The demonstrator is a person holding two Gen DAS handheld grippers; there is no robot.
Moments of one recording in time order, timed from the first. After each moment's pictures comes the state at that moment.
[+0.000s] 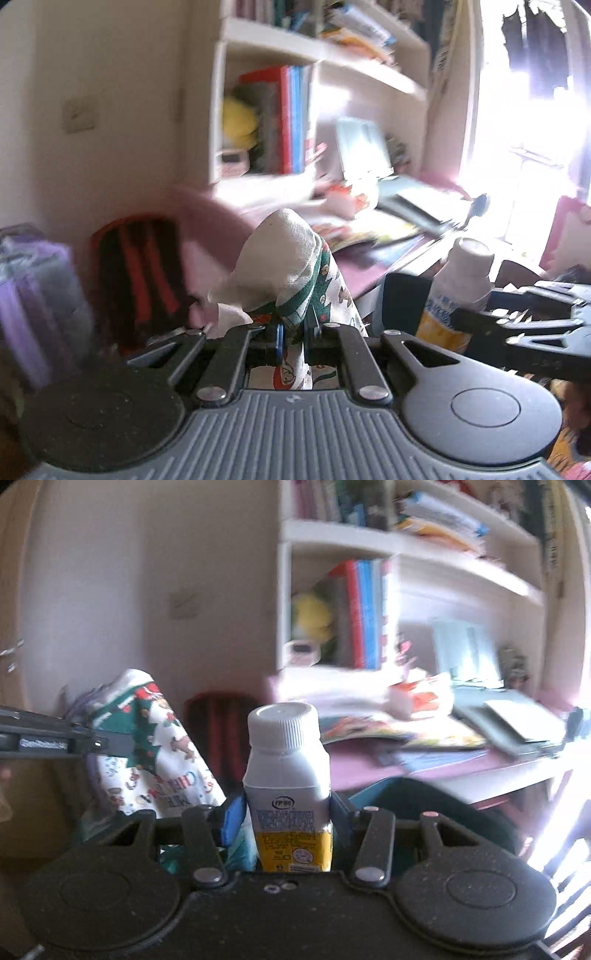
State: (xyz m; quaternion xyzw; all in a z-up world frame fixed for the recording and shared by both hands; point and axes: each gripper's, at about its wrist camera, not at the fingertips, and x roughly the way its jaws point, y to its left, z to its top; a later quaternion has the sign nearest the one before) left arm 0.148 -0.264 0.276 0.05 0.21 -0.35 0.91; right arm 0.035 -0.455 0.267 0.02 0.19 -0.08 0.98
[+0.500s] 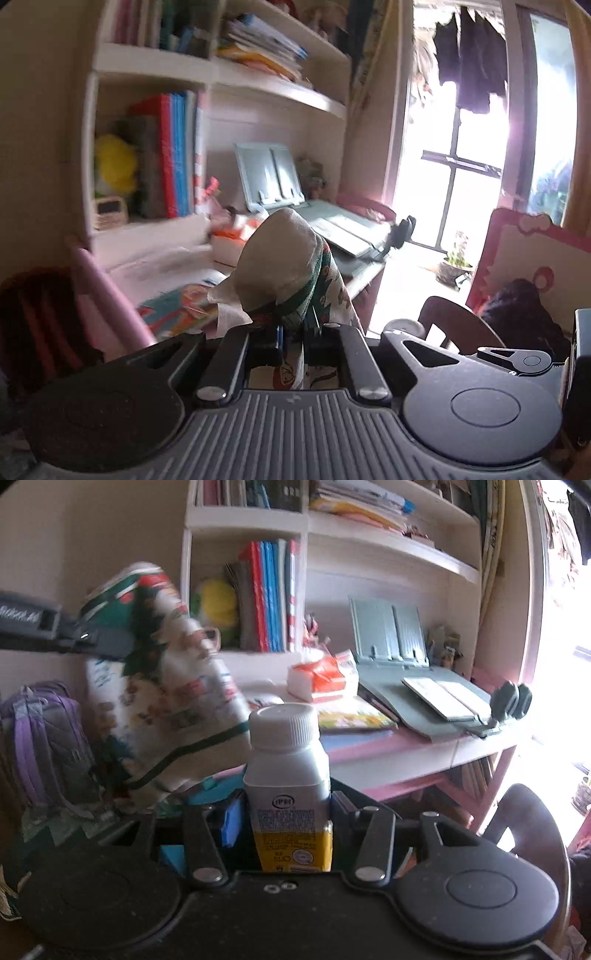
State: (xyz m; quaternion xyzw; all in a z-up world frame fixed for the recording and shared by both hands) left arm 0.150 -0.409 0.306 0.04 0.19 -0.45 0.87; right arm 0.031 -0.543 0.246 0.02 0.24 -0.16 0.96
